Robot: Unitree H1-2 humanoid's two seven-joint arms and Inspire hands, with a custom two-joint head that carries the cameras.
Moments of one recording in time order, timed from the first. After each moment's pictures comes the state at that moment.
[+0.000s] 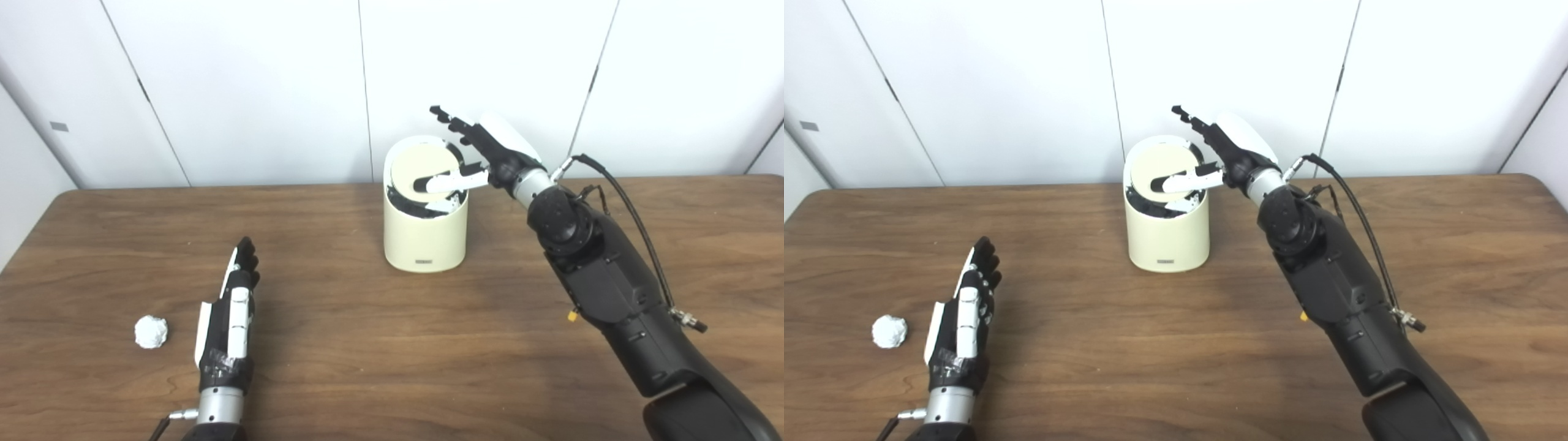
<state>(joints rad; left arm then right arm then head) 0.03 0.02 0.10 -0.06 -0.05 -0.16 0.00 -0.76 -0.23 0.28 0.29 -0.50 0.20 0.16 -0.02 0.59</state>
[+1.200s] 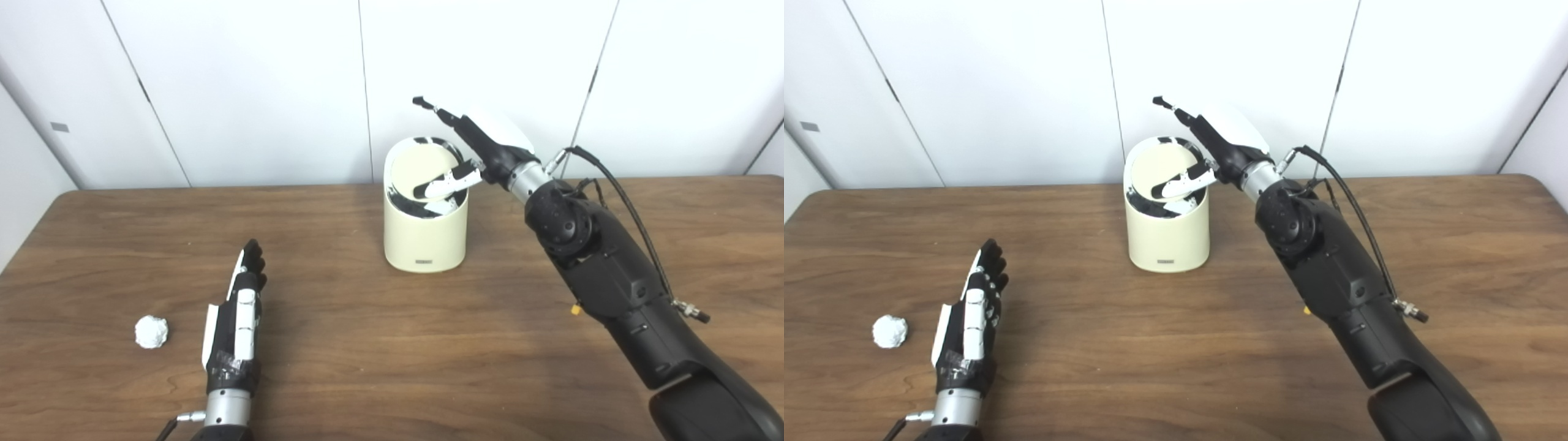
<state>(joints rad) 0.04 0.00 0.09 -0.07 -0.04 -0.15 0.00 -0.79 -0.25 0.33 0.32 -0.54 0.07 0.11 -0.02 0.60</state>
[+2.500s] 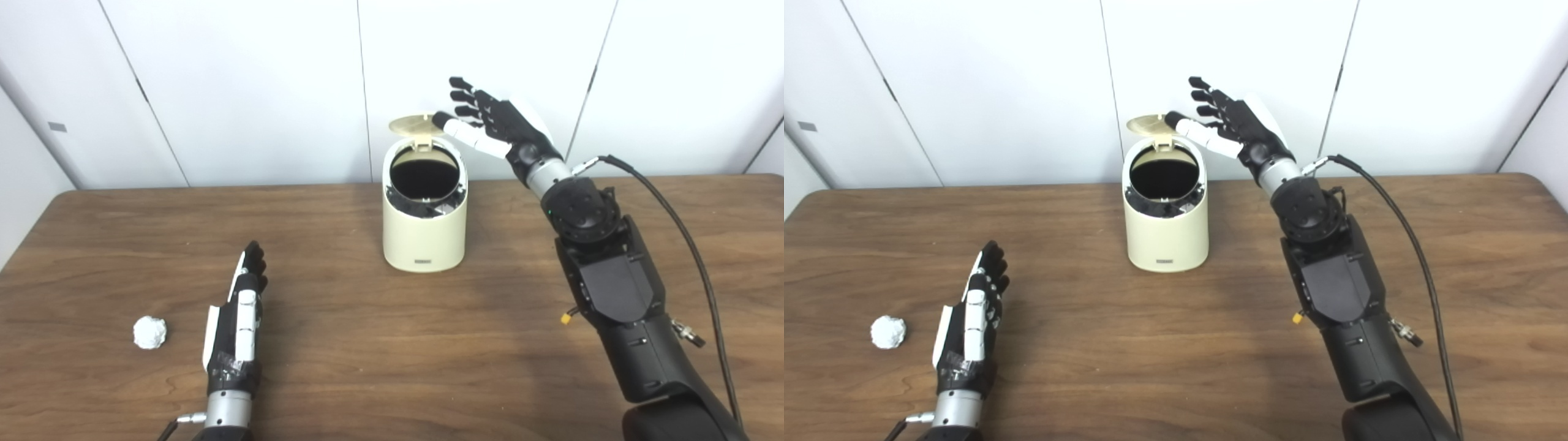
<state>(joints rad) 0.05 0.00 0.09 -0.08 -0.04 -0.14 0.00 -0.72 -0.15 0.07 0.17 -0.22 0.32 0.16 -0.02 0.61</state>
